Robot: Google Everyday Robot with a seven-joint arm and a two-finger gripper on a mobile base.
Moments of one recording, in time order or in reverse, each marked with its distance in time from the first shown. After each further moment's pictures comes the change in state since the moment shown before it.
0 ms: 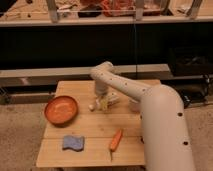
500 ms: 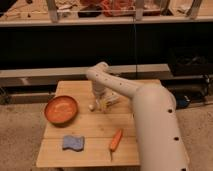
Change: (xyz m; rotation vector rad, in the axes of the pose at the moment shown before) arm 0.004 0.000 0.014 -0.037 0.054 0.026
